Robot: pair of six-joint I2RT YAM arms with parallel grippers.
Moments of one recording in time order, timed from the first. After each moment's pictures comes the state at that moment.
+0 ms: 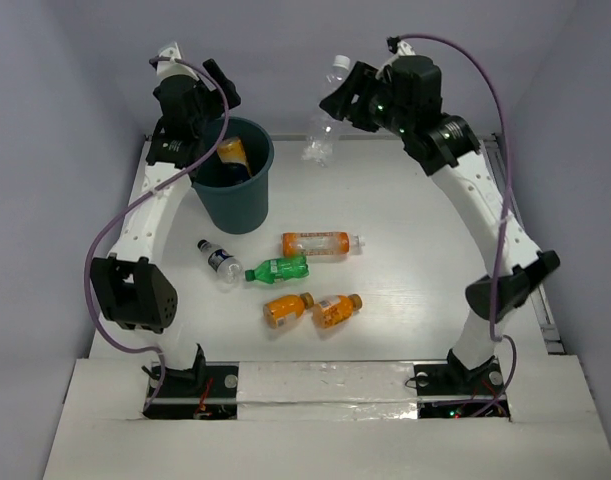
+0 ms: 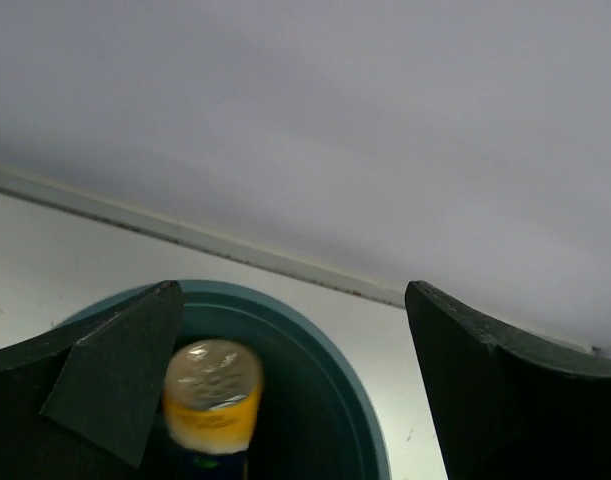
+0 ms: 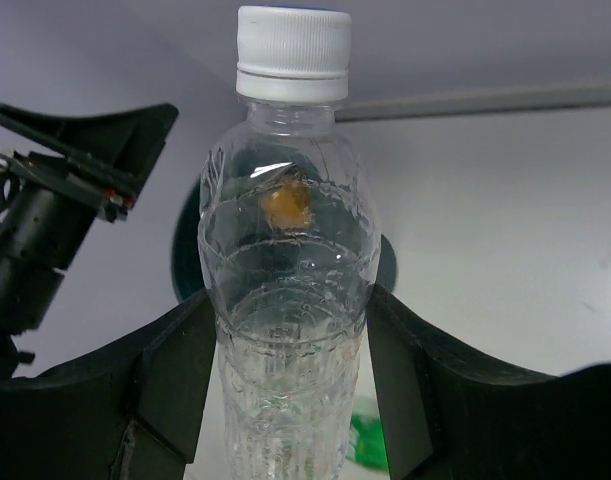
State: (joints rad) left arm -0.16 1.65 1.66 -0.11 -0.17 -0.47; right arm 0.52 1.71 2.10 -0.61 -0.05 0.65
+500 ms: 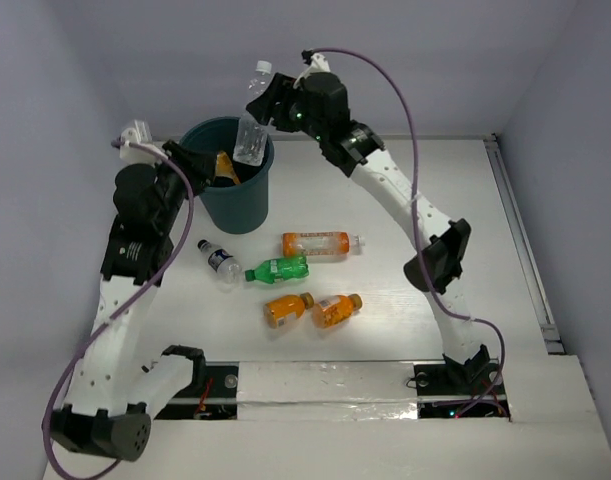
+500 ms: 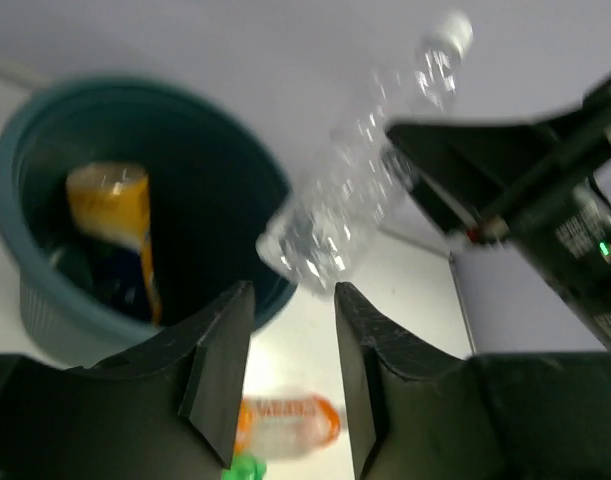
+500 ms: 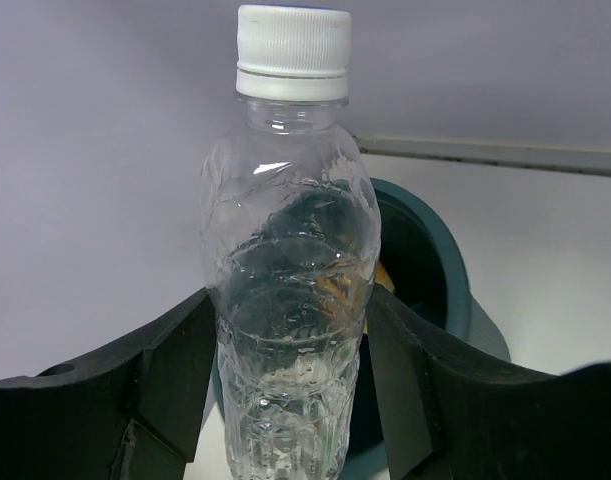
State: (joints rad) left arm -0.16 0.99 1.19 -0.25 -0.01 -0.65; right arm 0.69 2.20 2.50 -0.38 -0.01 0.66
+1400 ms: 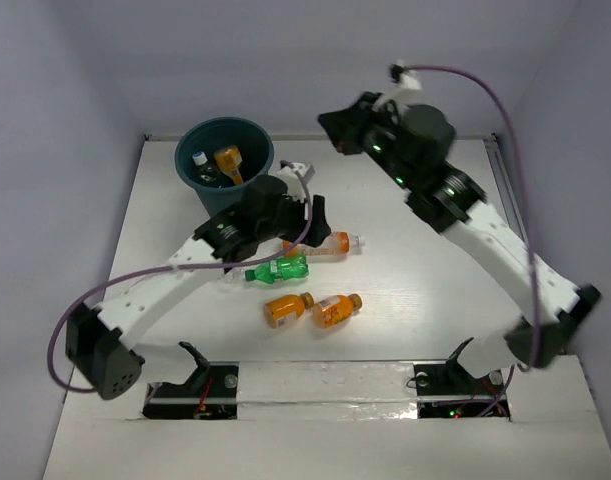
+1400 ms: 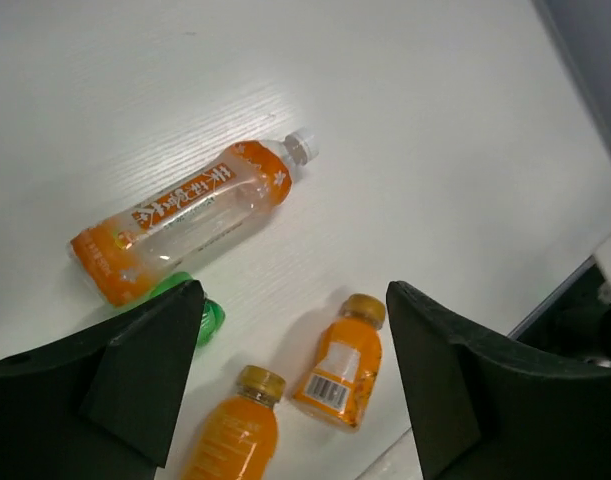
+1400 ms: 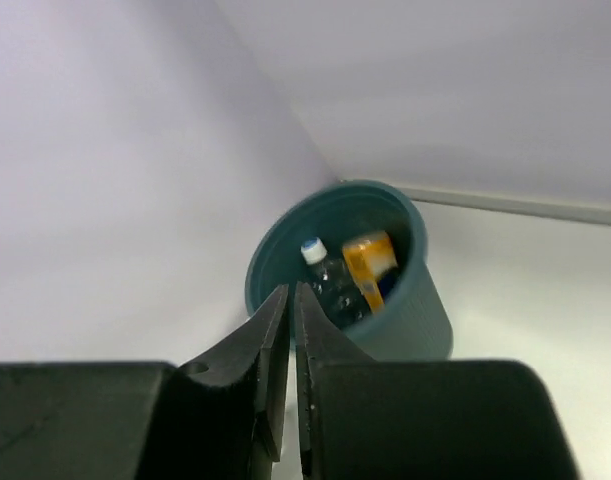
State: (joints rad) left arm -0.72 1.22 1.14 -0.41 0.05 -0.40; right arm 0.74 1.58 1.84 -0.19 0.13 0.50
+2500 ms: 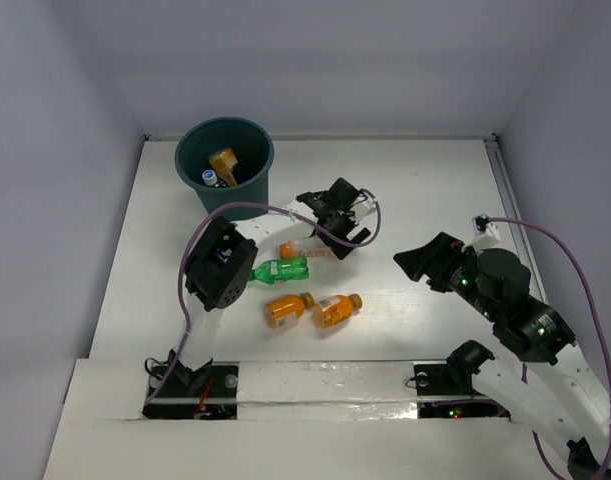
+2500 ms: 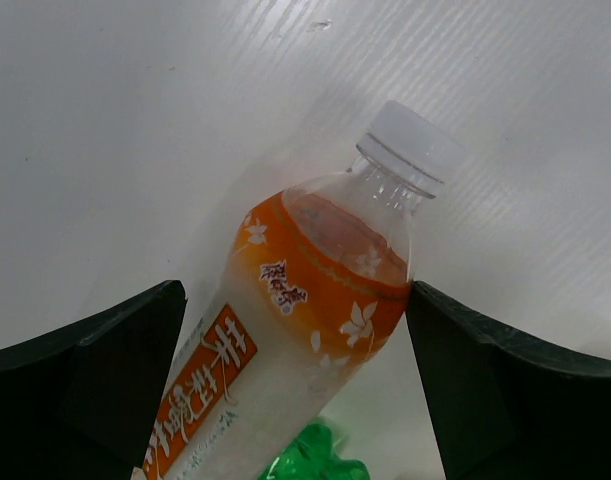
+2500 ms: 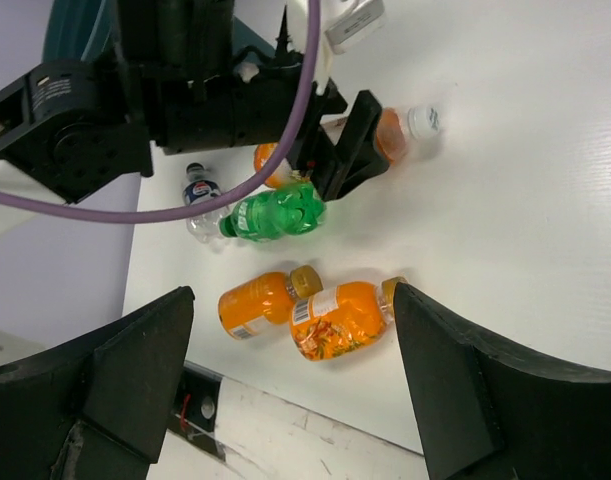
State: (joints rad) left arm -0.80 2.05 1.58 -0.56 0.01 0.14; right arm 0.60 0.50 0.80 -0.63 0.12 0.83
